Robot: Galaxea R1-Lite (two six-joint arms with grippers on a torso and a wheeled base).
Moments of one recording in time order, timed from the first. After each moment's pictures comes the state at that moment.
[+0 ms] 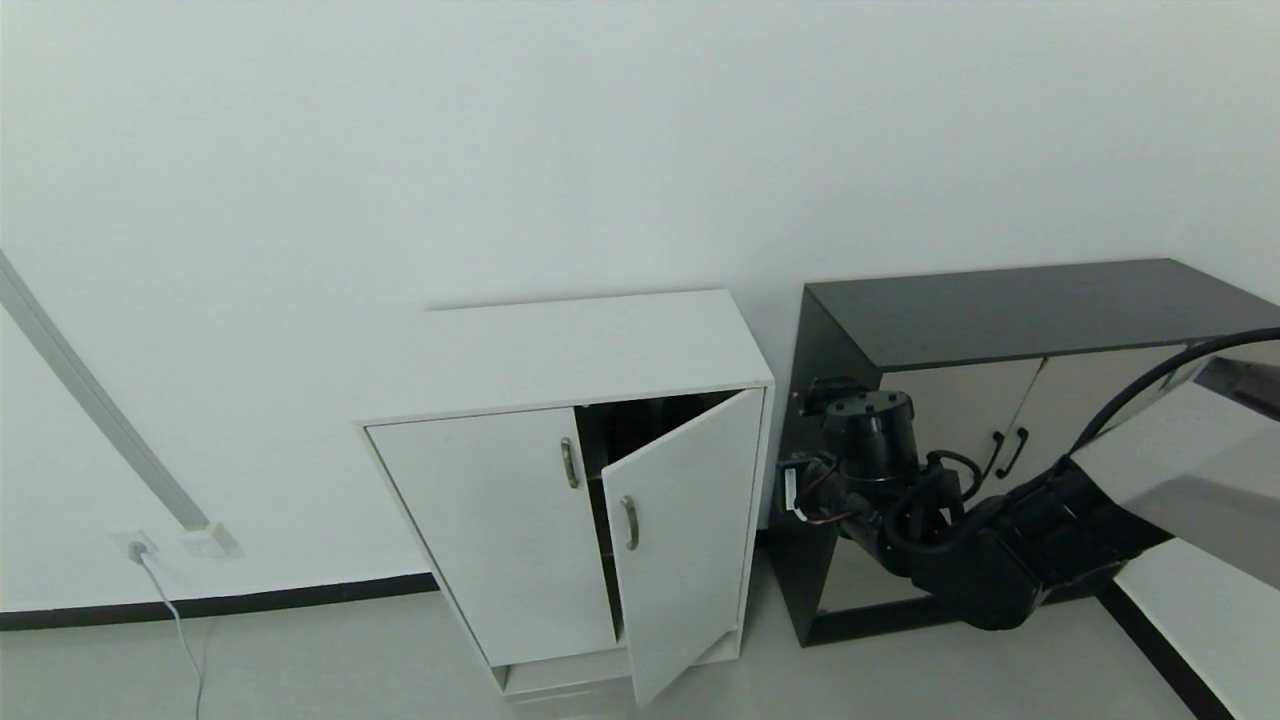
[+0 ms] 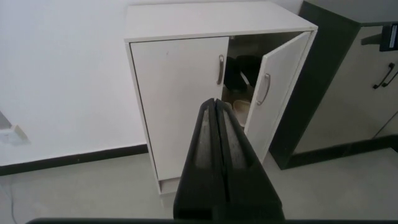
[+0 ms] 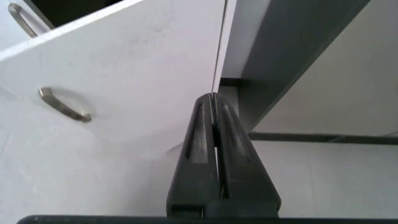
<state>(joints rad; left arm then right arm) 0.00 0.00 0.00 0.00 -0.03 -0.02 0.63 2.11 -1.01 -0.74 -0.41 0.17</state>
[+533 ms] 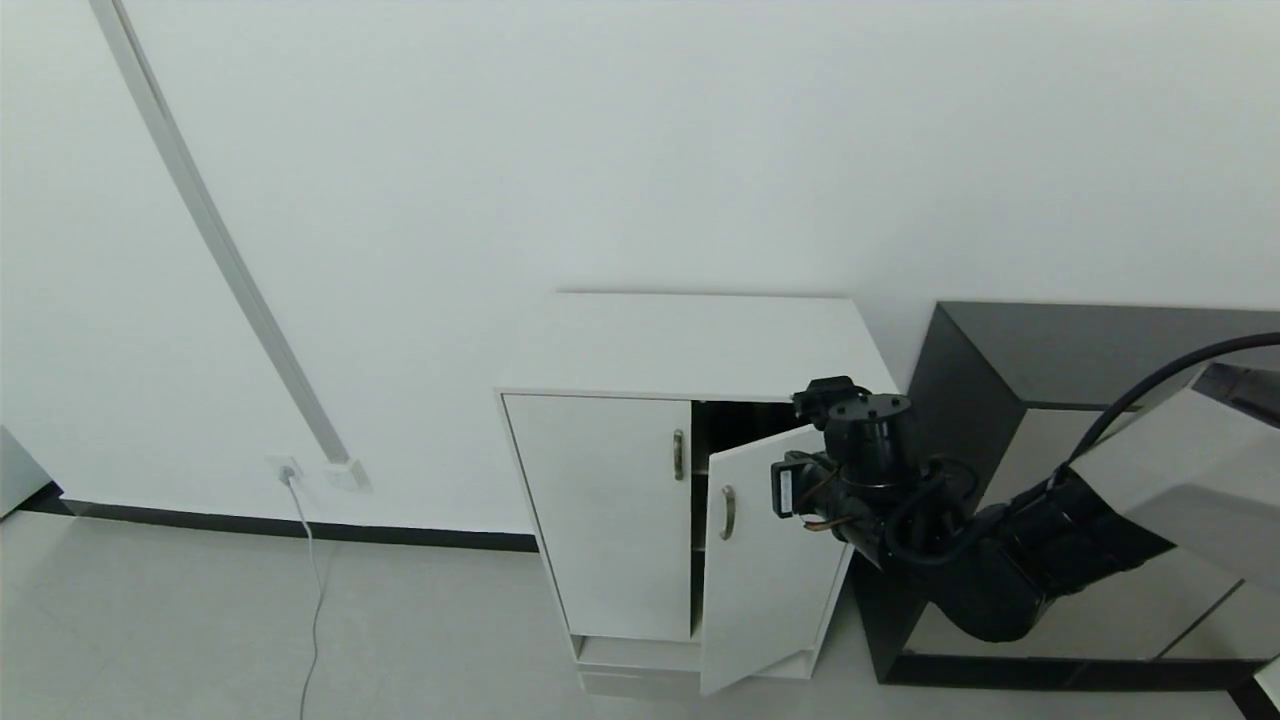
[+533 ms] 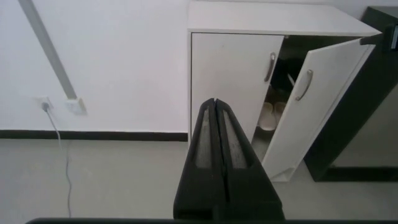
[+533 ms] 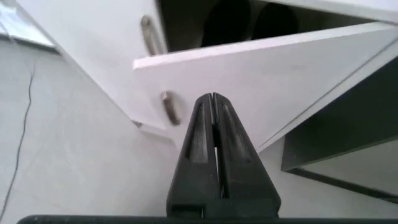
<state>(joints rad) 0.00 0.00 0.00 0.00 -0.03 -0.01 0.63 2.11 -0.99 -0.80 -0.38 0.15</state>
